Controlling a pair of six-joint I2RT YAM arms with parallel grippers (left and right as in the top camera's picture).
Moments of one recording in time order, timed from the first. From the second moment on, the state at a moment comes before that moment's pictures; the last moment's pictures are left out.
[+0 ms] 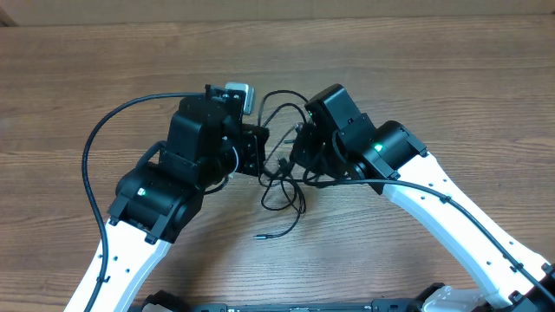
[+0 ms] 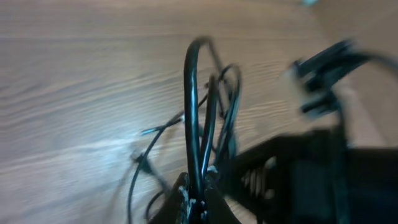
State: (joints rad) left arm -0.47 1.17 1.23 -0.73 0.17 -0.41; right arm 0.64 1.51 1.40 -0.88 -0.16 1.04
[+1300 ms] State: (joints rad) left arm -0.47 1.38 1.24 -0.74 0.08 -0.42; right arm 0.61 1.31 1.40 -0.55 -0.20 1.04
